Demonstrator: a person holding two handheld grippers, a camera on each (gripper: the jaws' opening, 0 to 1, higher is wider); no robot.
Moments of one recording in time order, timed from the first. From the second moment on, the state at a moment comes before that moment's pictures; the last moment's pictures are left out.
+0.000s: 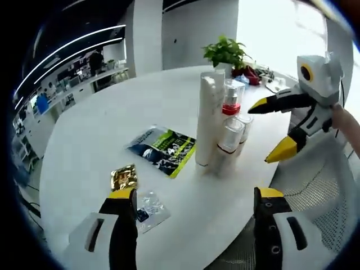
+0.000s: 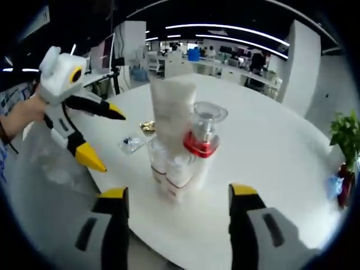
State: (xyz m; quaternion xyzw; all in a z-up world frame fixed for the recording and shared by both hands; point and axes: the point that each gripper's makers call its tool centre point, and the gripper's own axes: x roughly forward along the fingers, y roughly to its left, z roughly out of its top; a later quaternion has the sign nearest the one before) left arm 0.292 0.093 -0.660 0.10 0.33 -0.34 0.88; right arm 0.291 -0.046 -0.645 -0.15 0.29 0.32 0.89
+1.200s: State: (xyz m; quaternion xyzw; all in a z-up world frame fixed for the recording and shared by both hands) left arm 0.290 0.181 -0.645 0.12 0.31 -0.36 0.87; right arm 0.277 -0.022 -0.620 -0.16 0.30 0.27 0.90
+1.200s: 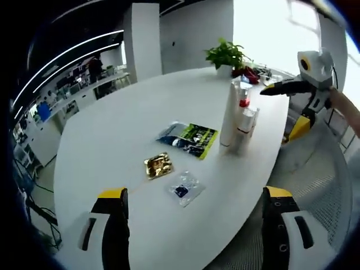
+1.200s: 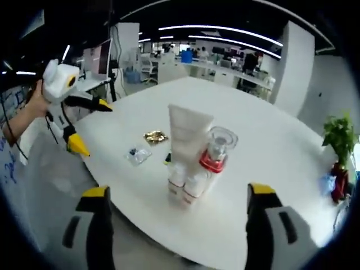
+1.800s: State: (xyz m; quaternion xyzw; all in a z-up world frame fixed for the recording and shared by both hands) left arm 0.320 0.186 -0.673 0.19 0.30 -0.47 0.81; right arm 0.273 -0.013 -0.609 -0.15 0.29 0.21 0.92
